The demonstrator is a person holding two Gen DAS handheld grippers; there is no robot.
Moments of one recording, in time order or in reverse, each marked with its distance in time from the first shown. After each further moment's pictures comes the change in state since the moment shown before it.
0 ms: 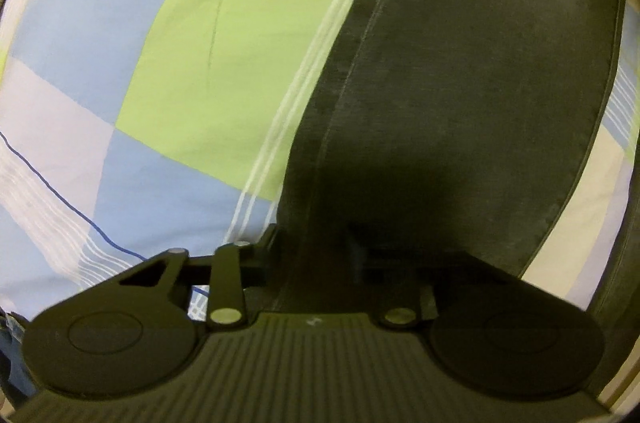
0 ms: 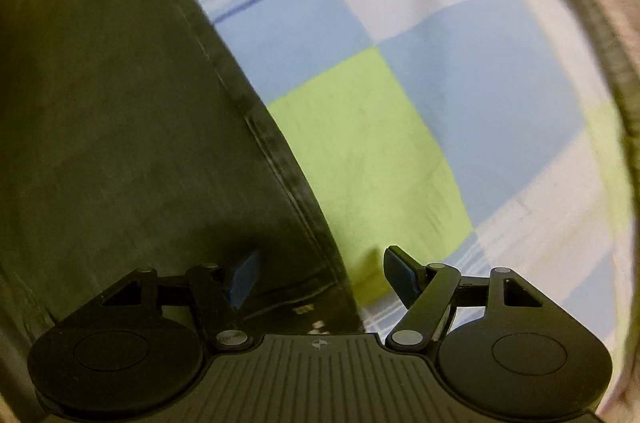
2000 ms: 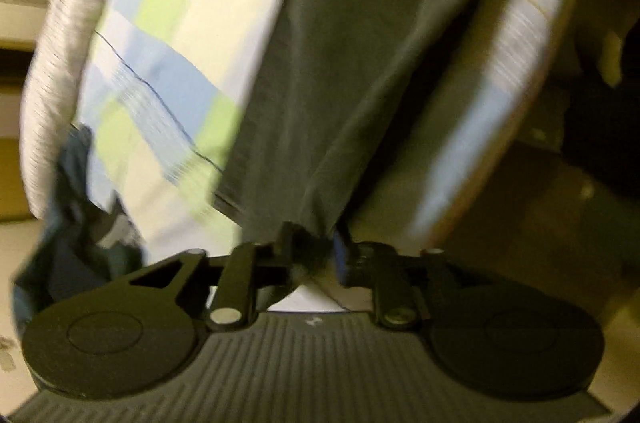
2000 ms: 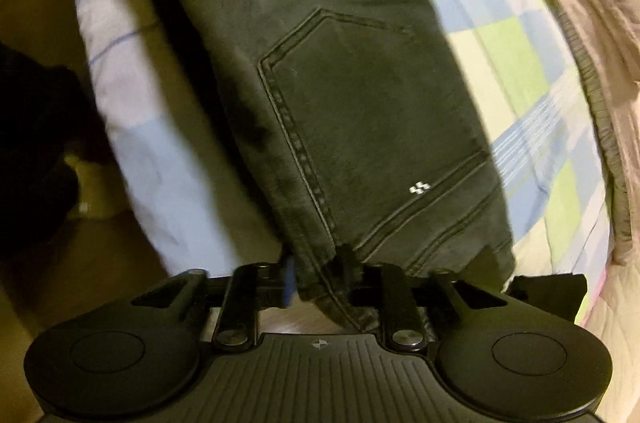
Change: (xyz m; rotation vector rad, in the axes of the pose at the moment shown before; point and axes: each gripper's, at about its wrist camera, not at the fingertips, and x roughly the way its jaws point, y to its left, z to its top) left arm -0.088 -0.454 -0.156 -0.174 0.000 0.441; right arm -0.040 0.421 -0.203 0.011 -0.062 -0.314
